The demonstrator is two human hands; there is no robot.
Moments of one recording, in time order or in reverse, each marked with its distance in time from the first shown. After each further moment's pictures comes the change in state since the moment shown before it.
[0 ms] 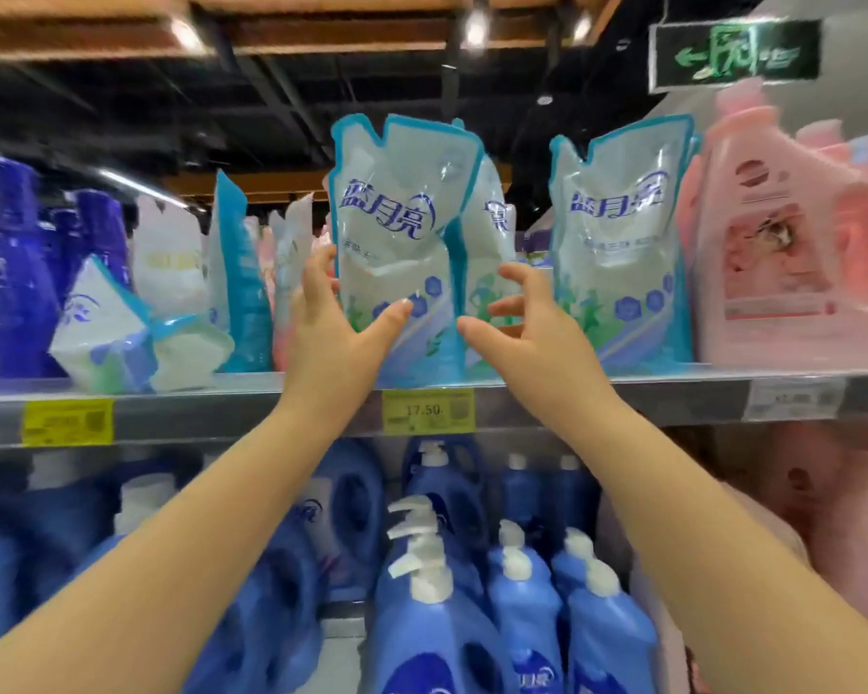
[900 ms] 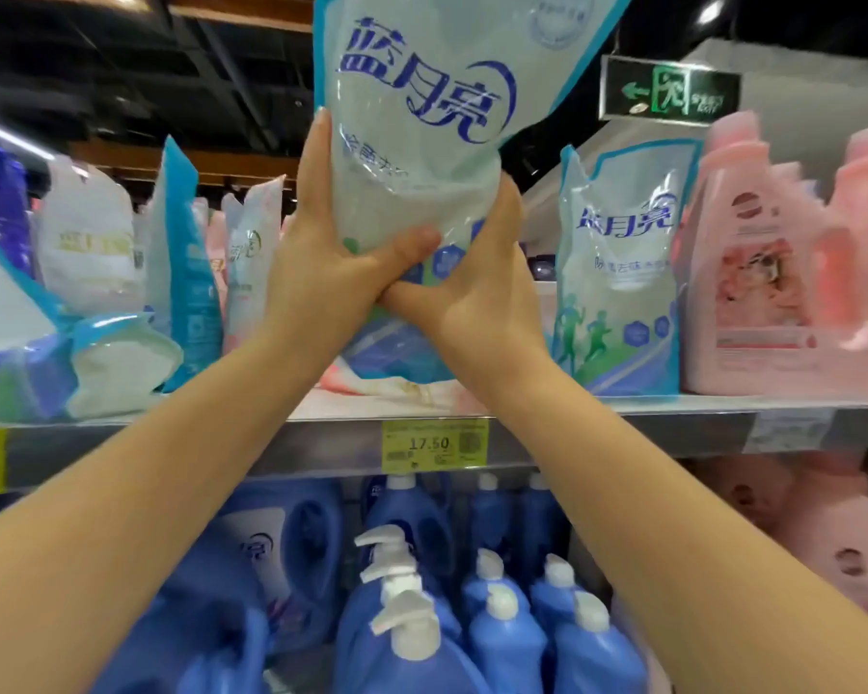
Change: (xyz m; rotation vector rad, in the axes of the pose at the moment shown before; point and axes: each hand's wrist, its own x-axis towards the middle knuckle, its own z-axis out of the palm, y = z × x) left_hand 0.069 -0.010 -0.001 -0.415 -0.100 0.284; right_hand 0.053 -0.038 0.060 0.115 0.304 -0.210
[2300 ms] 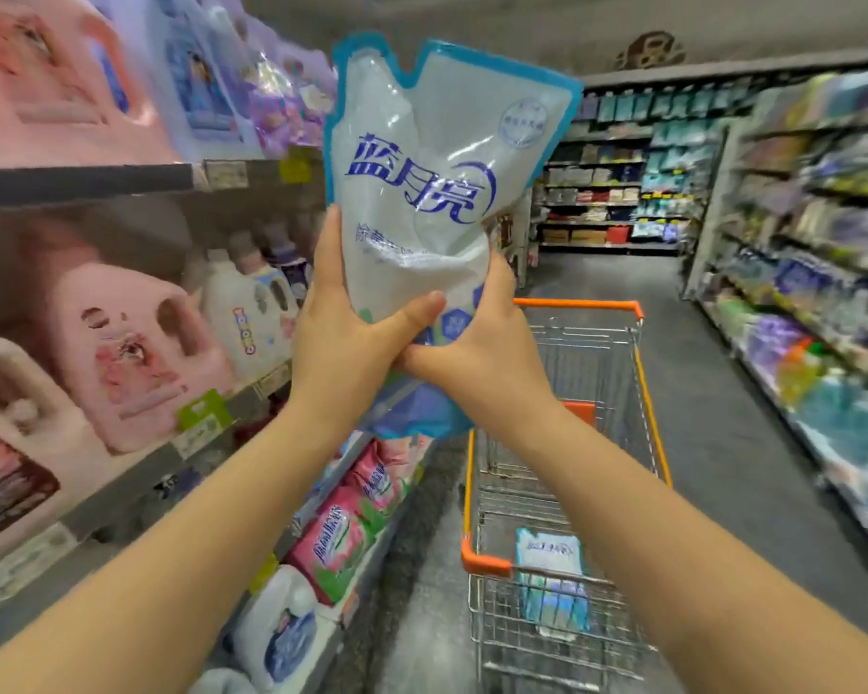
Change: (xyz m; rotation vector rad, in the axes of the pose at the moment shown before) left_hand -0.312 0.372 0.353 -0.858 -0.644 -0.359; right_hand -0.310 -0.142 -0.504 -0.832 0.469 0.625
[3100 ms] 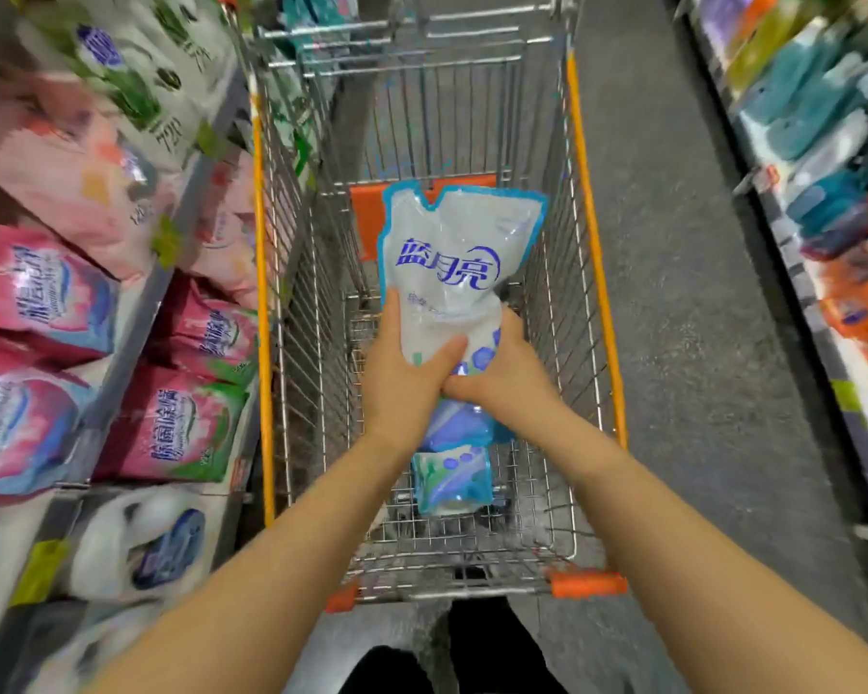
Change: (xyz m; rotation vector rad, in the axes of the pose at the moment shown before) left_hand -0.052 -0.340 0.395 0.037 -0.477 -0.762; right_hand 0.066 0.489 -0.102 -0.041 -0.053 0.935
